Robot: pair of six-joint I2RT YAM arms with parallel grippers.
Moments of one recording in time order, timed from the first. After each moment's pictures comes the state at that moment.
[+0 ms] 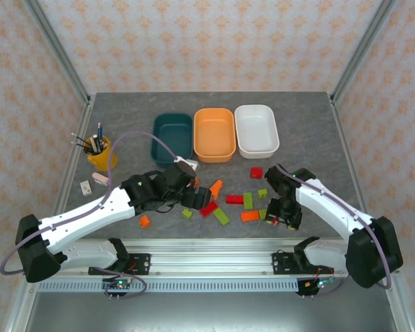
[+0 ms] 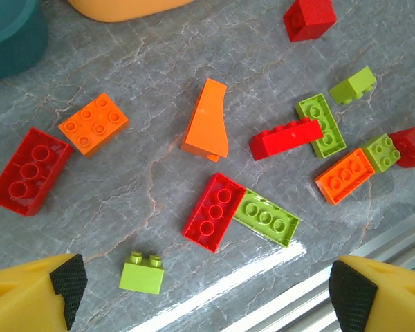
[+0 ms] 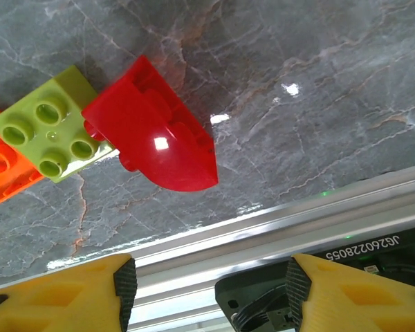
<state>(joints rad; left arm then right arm) -0.90 1.17 1.00 -0.76 -0.13 -0.60 0.46 1.21 0.75 -1.23 -0.08 0.79</state>
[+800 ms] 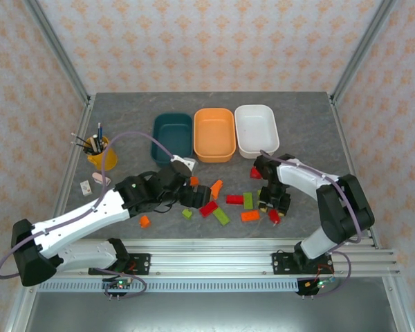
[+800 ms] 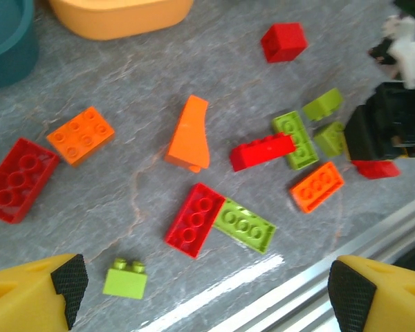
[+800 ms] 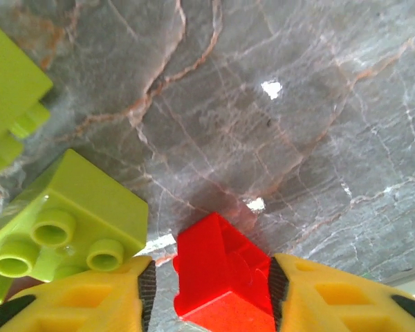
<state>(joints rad) -0.90 1.11 0.98 -0.72 -0.10 -0.62 0.42 1.56 0.88 -1.09 -0.02 0.79</state>
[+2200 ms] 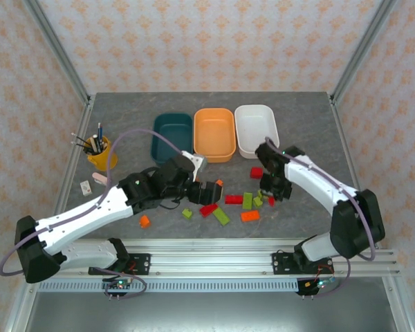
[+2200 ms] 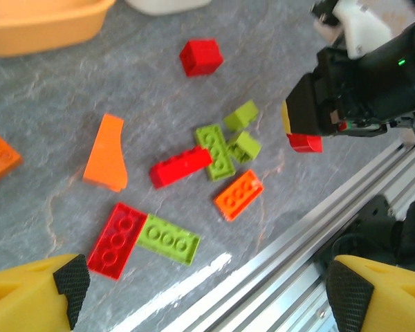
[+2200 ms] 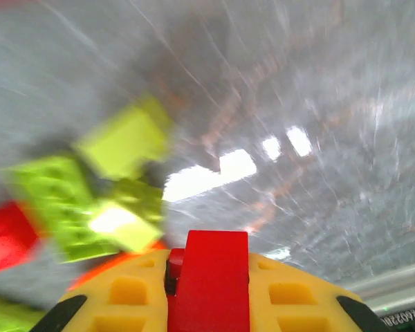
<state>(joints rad) -0.89 1.18 1.07 -0.62 0.03 -0.65 0.44 1.42 1.07 -1.16 0.04 0.81</state>
